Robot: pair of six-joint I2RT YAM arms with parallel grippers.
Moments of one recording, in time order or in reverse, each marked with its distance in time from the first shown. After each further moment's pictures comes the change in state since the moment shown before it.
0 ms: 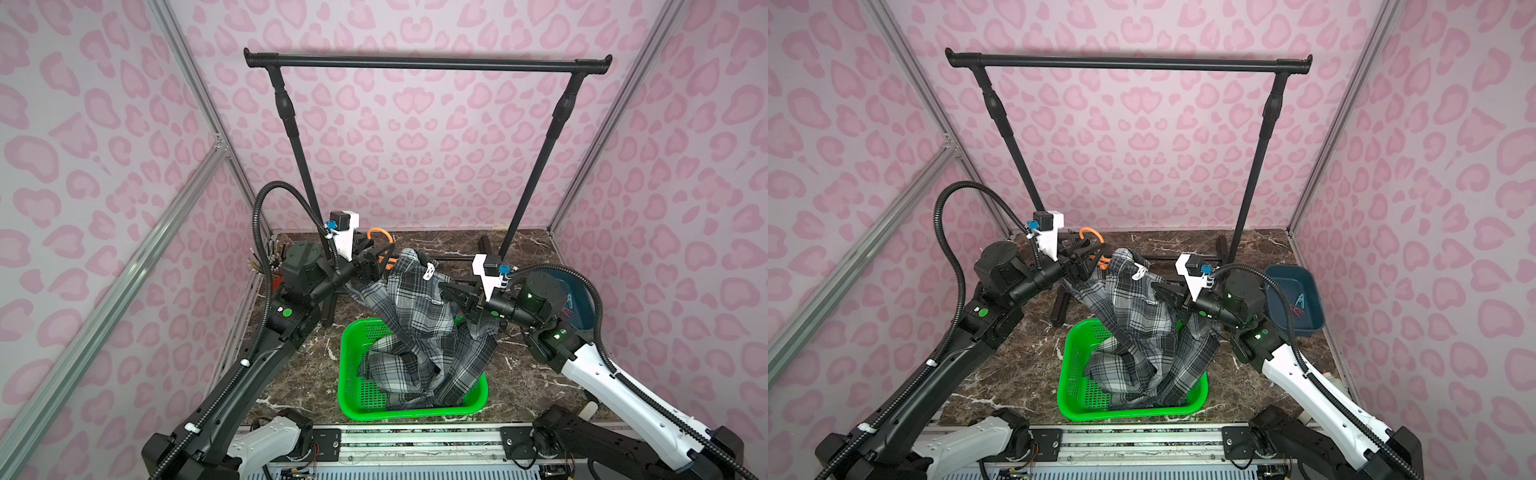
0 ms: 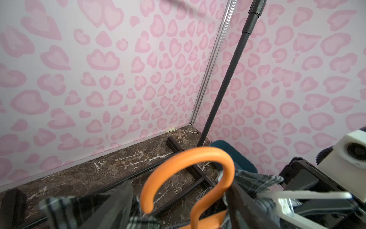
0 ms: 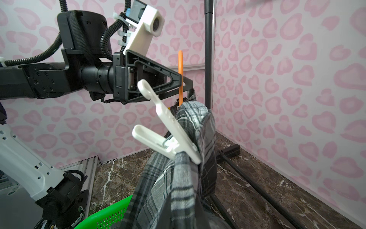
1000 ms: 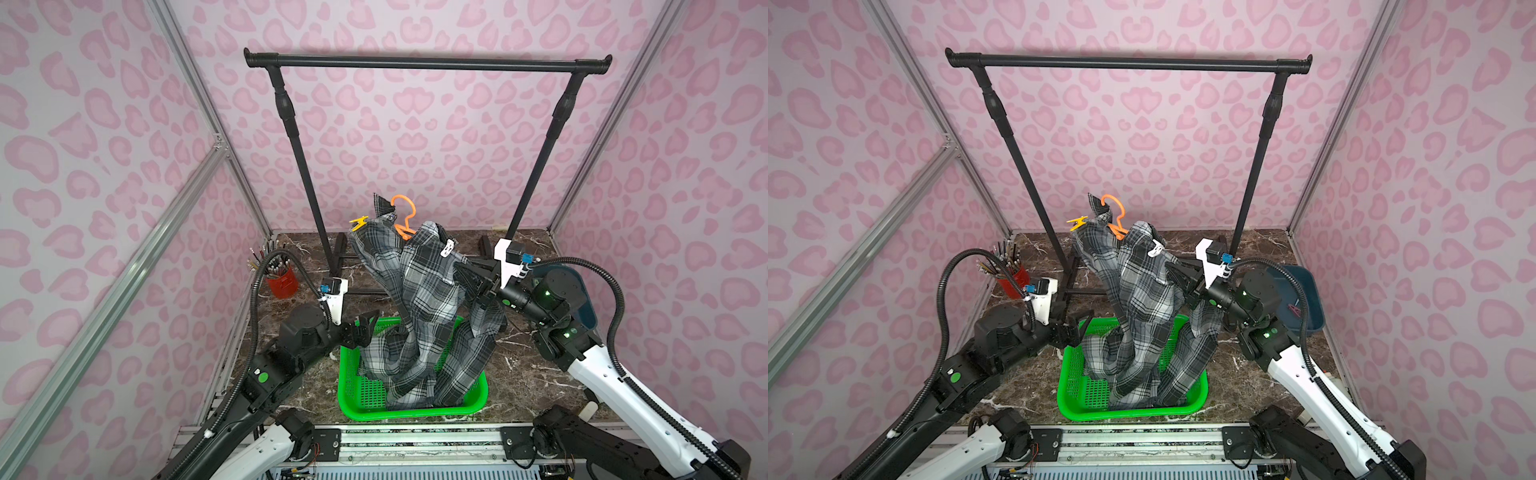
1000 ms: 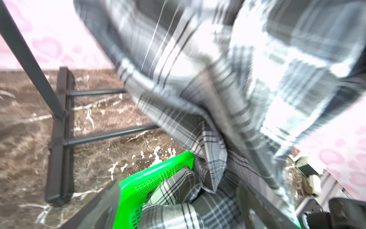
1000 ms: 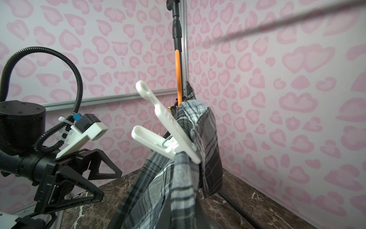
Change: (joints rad) left arm -0.198 -0.444 -0.290 -0.467 -0.368 -0.079; right arm -0.083 -0.023 0.032 0.077 0.057 0.064
